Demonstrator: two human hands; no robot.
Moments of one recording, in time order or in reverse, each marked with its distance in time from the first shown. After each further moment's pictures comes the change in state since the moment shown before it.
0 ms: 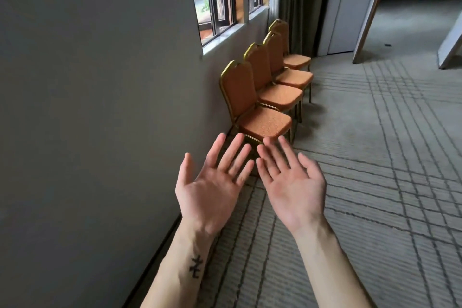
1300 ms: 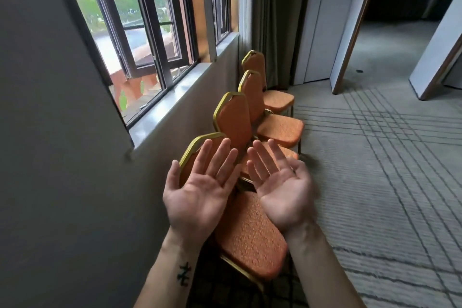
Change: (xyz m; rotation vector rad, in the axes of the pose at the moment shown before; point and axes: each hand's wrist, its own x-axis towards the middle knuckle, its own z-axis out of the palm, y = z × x) left_hand 0.912 0.101 0.029 -0.033 -0.095 -0.102; right_hand 0.882 -0.158 0.124 -0.038 -0.016 -0.109
